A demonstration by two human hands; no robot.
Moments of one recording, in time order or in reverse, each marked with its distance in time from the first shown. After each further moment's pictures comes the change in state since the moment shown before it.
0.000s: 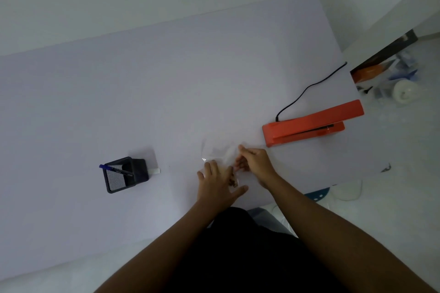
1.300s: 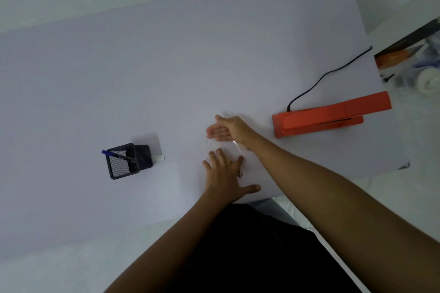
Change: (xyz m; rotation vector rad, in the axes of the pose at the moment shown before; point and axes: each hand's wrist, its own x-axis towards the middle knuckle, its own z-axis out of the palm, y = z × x) left_hand 0.000 0.014 -0.012 0.062 -0.115 -0.026; right_hand 0.055 -0.056 0.056 -0.017 -0.503 0.060
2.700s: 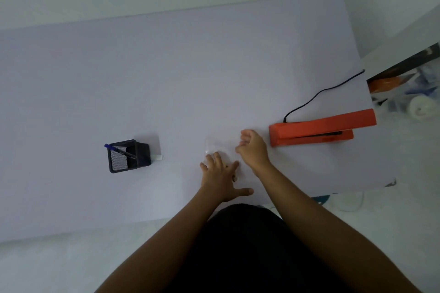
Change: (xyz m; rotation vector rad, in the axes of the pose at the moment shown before) left_hand 0.006 -0.002 0.001 -0.026 -0.054 -0.004; right_hand -0.055 0.027 -0.009 -0.367 0.601 -0.068
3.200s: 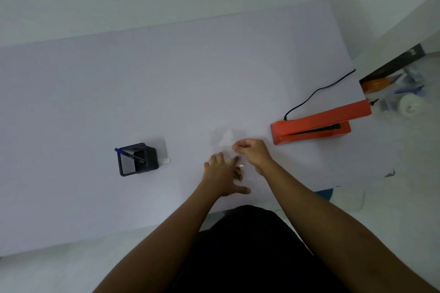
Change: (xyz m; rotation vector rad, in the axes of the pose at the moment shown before) left_hand -0.004 -0.022 -0.018 -0.130 -0.068 0.055; right_hand -0.013 0.002 0.004 0.185 -0.119 0.061
